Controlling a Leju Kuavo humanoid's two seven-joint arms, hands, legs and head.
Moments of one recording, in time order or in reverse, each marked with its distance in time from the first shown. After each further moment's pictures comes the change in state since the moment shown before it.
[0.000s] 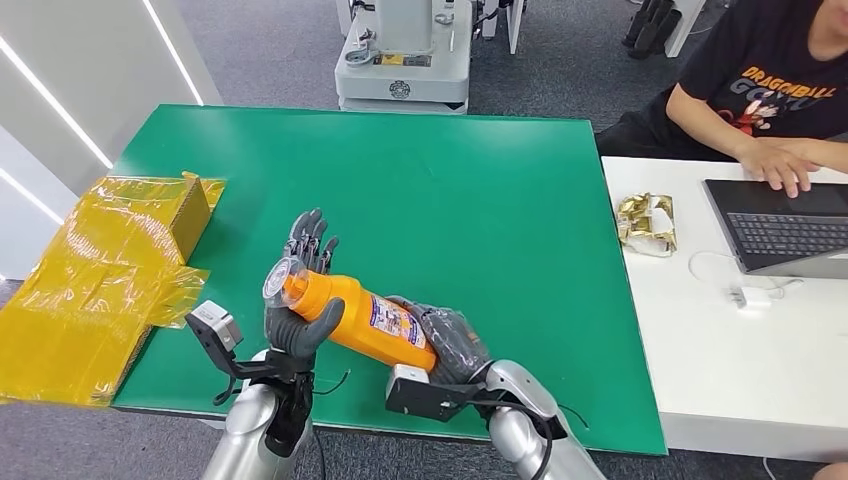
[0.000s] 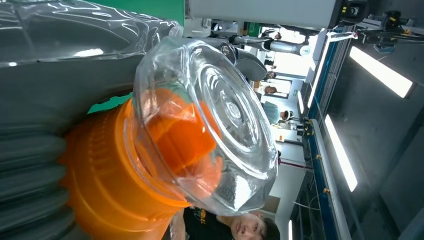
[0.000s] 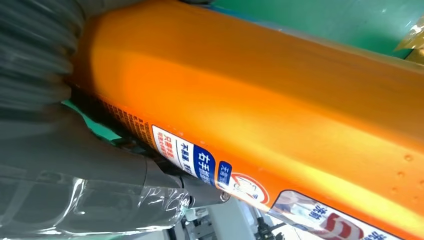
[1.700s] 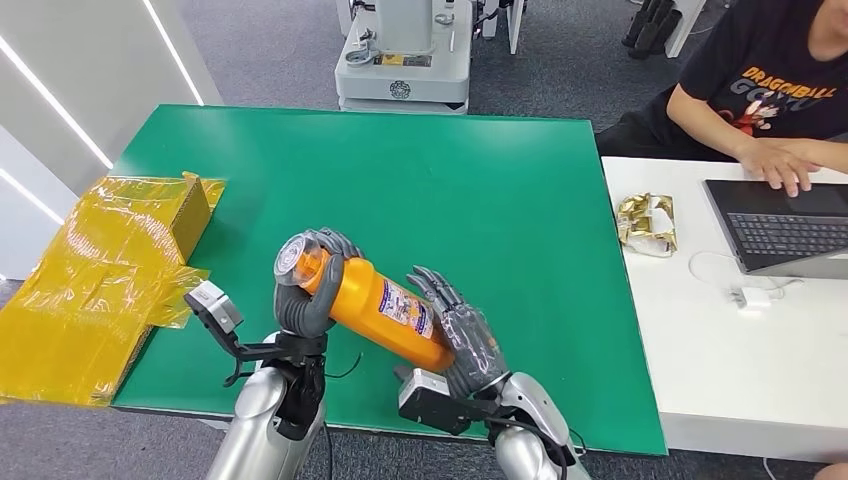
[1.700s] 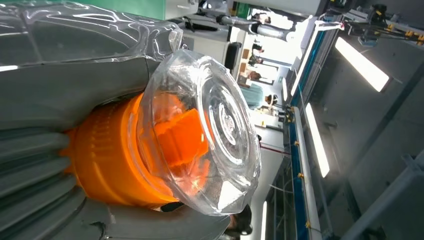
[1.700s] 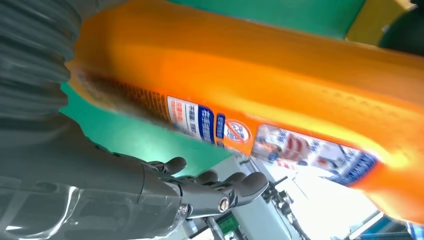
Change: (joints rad) left arm -0.058 -0.040 -0.012 0.001 0.071 -0.026 0.016; right arm 0.127 0.020 -0.079 -0.198 -0.024 -0.137 -0.014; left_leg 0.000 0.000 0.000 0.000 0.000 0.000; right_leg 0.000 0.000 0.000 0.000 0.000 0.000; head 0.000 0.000
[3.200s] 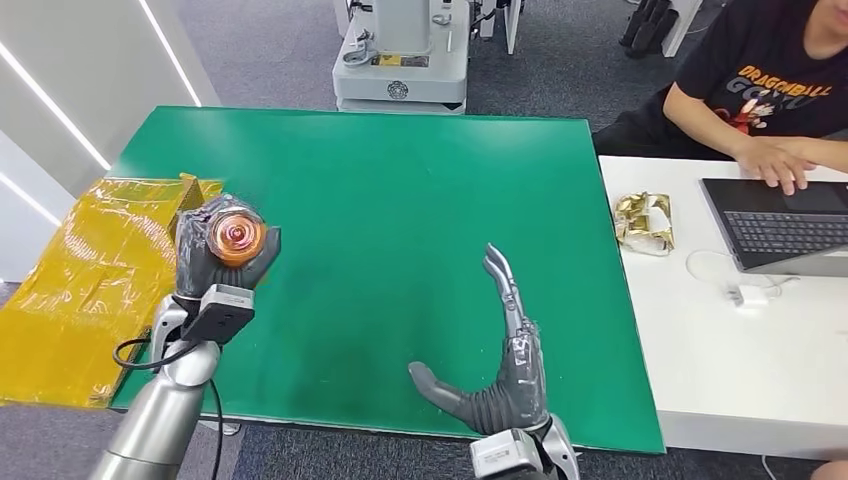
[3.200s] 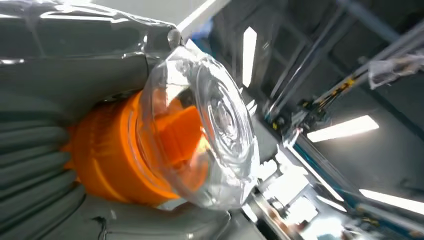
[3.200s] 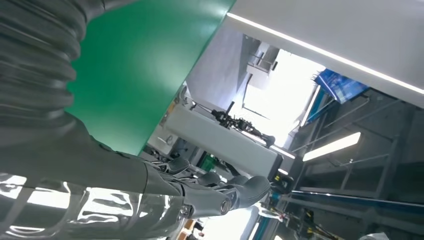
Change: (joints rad) left arm -0.112 0.397 0.041 0.002 -0.700 0.544 -0.038; right arm 0.198 0.004 0.062 -0.374 -0.285 -0.251 -0.126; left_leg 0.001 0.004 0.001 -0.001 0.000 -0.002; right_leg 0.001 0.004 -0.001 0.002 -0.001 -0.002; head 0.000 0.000
